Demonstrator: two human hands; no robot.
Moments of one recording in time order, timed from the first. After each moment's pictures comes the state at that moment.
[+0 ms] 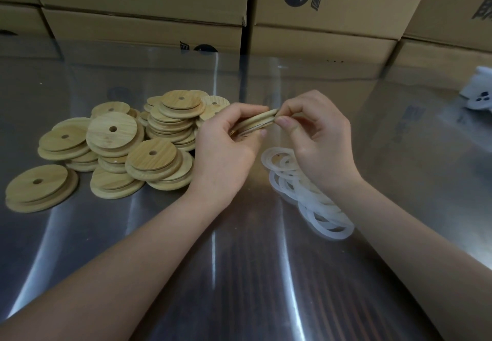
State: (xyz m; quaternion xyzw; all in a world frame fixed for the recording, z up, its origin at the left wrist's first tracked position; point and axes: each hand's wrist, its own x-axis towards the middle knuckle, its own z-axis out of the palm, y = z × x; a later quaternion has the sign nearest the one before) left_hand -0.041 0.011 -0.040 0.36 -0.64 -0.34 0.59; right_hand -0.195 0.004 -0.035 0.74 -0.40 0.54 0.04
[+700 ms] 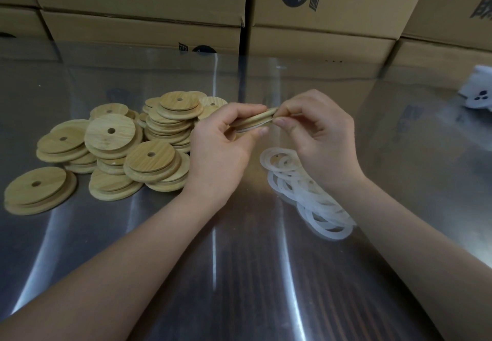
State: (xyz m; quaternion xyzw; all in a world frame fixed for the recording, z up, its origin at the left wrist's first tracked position) left_hand -0.041 0.014 -0.035 0.34 -0.64 -0.32 0.61; right_hand -0.197 0.007 -0.031 0.74 -0.40 0.53 0.06
